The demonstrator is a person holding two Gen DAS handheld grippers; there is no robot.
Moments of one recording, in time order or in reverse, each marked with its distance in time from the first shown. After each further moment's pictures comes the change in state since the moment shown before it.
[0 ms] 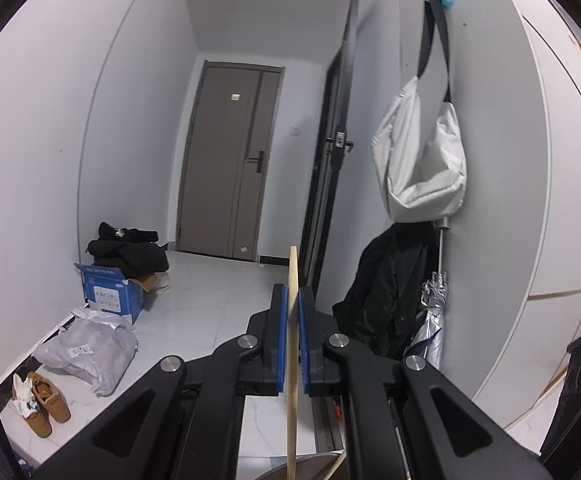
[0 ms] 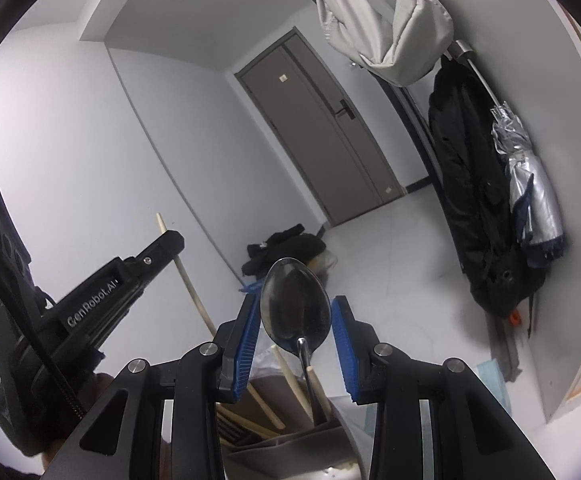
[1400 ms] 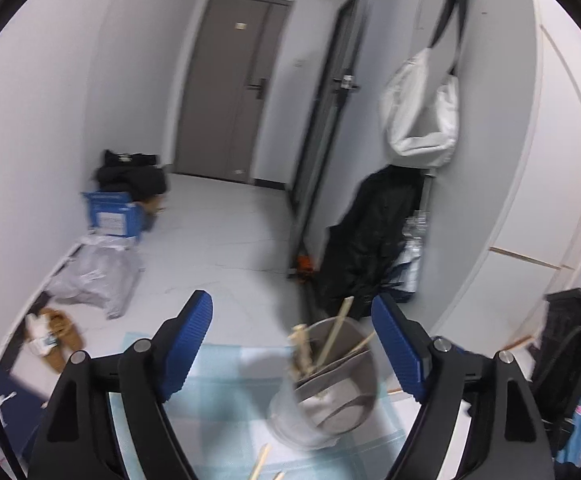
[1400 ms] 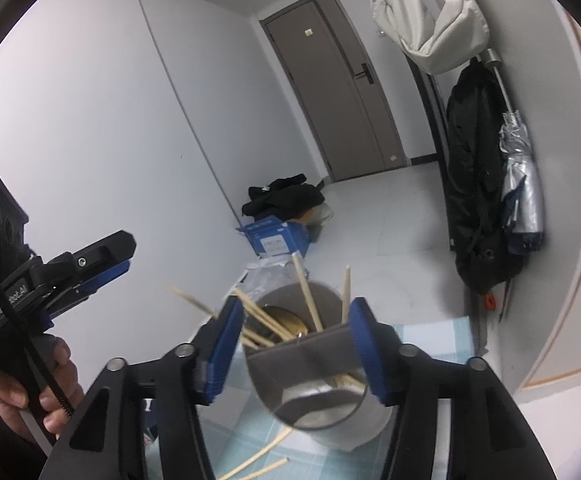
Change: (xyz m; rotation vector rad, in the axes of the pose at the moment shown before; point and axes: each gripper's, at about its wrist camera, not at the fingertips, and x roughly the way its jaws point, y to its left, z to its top) left arm -0.077 0.034 0.011 -0.090 0.305 -0.013; right arm -0.055 0.044 -0.021 -0.157 0.192 -0.039
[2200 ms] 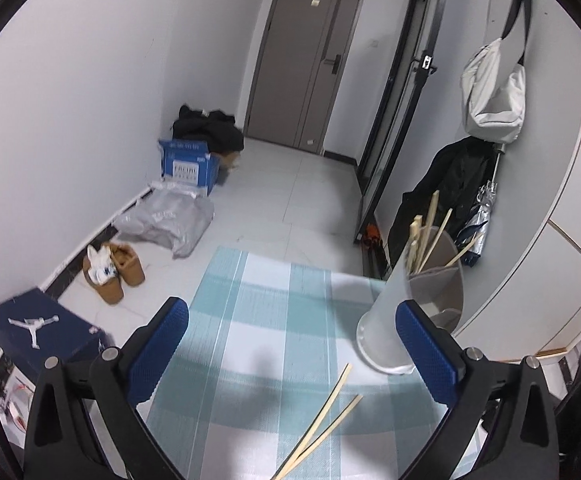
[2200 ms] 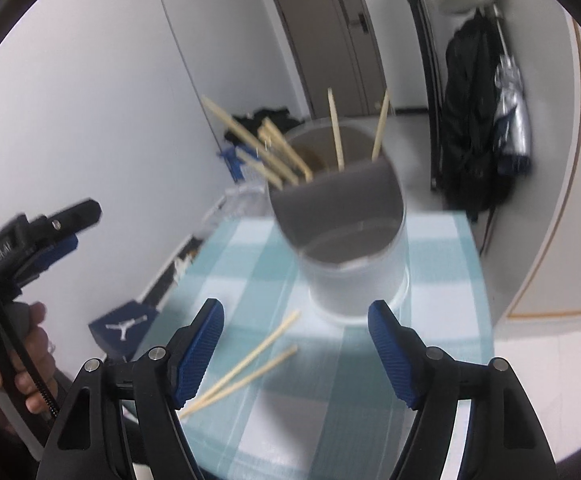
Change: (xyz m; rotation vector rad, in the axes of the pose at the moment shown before) left arm -0.018 0.062 -0.078 -0.130 0.092 0.192; right arm 0.006 0.050 -0.103 -0.060 0.240 -0.126
